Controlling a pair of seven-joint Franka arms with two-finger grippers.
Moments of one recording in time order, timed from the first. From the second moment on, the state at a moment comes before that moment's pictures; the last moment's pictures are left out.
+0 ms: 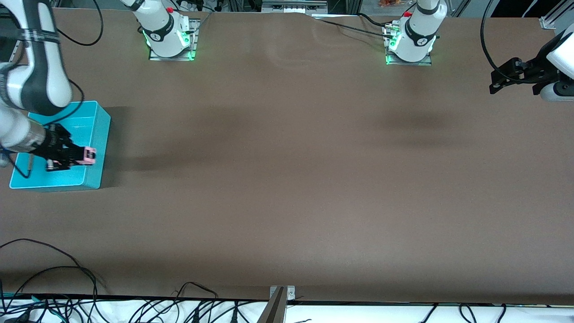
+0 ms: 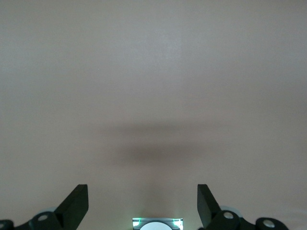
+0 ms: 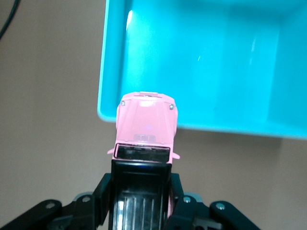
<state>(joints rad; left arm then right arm) -0.01 0.01 -0.04 -1.46 0.03 1.36 -0.02 -0.03 0.25 -0.18 -1.87 -0.06 2.07 1.21</state>
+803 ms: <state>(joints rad) 0.01 0.01 -0.04 -1.47 0.03 1.36 -0.02 -0.23 0.52 -0.25 -1.86 -0.03 2.24 0.97</state>
